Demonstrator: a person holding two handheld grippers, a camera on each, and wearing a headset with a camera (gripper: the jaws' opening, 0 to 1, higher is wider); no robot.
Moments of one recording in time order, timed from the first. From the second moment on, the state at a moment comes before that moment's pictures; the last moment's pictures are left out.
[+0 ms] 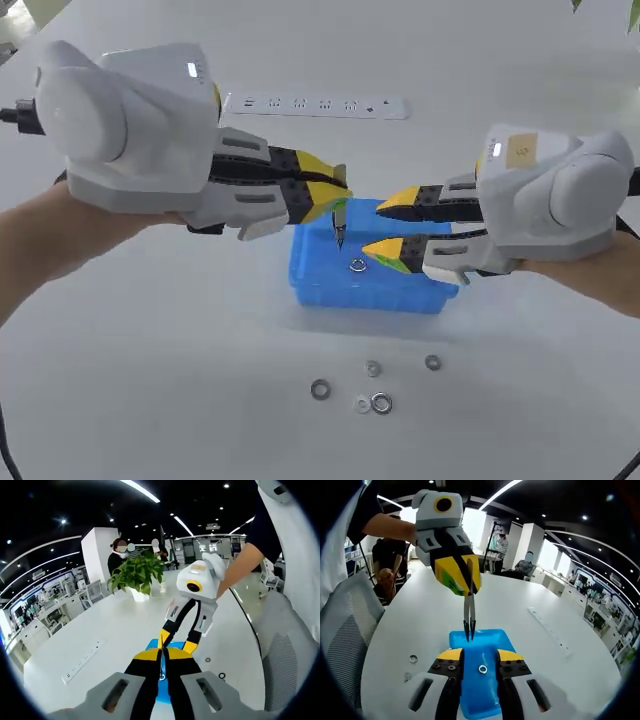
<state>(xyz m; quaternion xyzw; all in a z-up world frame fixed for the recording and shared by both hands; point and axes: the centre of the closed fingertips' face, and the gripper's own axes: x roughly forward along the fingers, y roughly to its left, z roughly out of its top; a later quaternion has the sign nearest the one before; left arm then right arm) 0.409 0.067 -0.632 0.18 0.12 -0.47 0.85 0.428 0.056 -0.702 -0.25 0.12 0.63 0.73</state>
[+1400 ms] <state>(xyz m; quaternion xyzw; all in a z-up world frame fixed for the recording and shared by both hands) 0.297 0.044 -0.697 0.15 0.16 -0.49 0.84 0.298 -0.017 -0.756 -0.22 0.23 0.58 0.75</state>
